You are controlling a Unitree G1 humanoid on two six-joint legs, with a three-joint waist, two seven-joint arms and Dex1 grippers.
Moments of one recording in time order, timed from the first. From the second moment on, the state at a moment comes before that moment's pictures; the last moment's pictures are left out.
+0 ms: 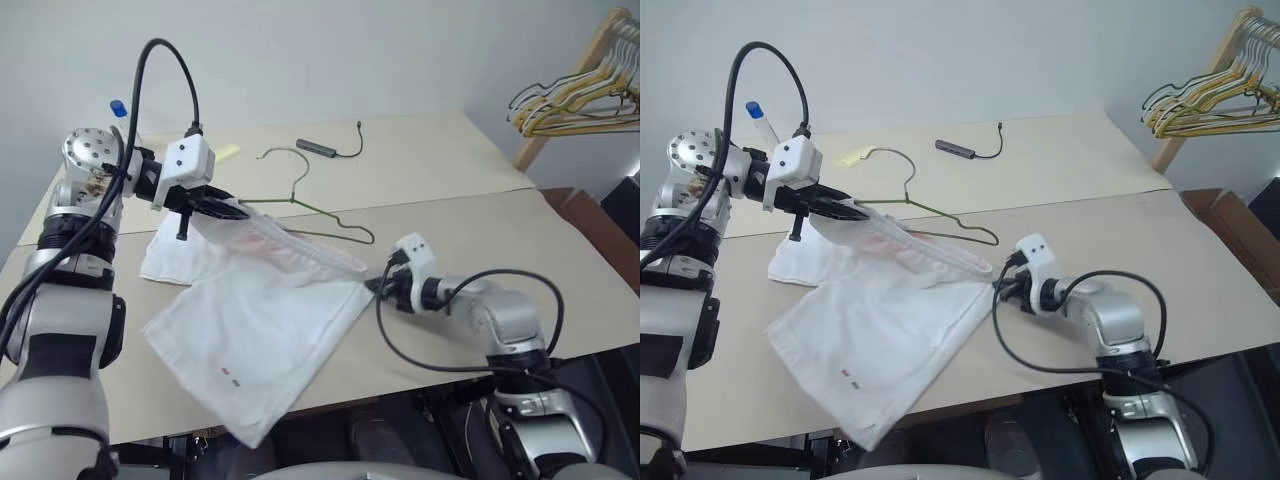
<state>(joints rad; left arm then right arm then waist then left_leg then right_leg) -1.10 0.75 -0.28 0.92 -0.16 -0.25 -1.61 -0.44 -0.44 0.06 -0.02 0.33 0.98 0.61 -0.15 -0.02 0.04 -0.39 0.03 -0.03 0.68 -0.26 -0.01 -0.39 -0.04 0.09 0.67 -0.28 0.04</state>
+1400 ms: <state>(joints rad) -1.13 0.71 -0.29 1.00 -0.06 -0.30 -1.55 -0.58 -0.80 0.22 -0.21 0.24 0.78 0.82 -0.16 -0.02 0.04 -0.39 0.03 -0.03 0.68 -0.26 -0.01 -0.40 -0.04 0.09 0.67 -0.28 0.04</state>
